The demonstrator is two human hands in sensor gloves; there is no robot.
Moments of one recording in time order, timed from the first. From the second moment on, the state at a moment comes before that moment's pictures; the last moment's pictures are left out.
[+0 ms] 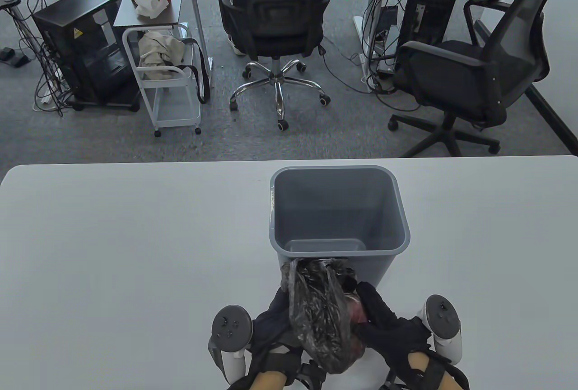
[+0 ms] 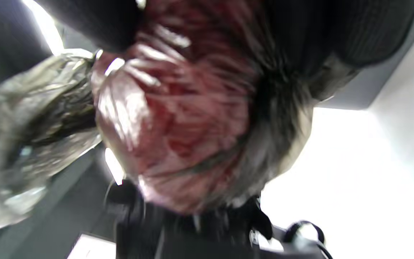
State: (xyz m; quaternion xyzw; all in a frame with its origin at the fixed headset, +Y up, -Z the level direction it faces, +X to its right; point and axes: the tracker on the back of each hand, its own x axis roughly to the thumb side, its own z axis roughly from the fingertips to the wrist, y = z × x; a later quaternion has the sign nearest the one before) left_hand -0.085 -0.717 -0.246 0.00 -0.04 0.65 0.76; right_hand 0.186 -0.729 -0.250 0.17 0.12 0.69 0.69
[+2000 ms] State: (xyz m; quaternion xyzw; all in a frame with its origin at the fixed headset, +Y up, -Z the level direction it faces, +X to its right) left_hand -0.087 -0.711 -0.253 -0.02 -0.09 0.69 0.72; right_hand 0.190 -0.721 -0.250 0.17 0.07 0.68 0.71
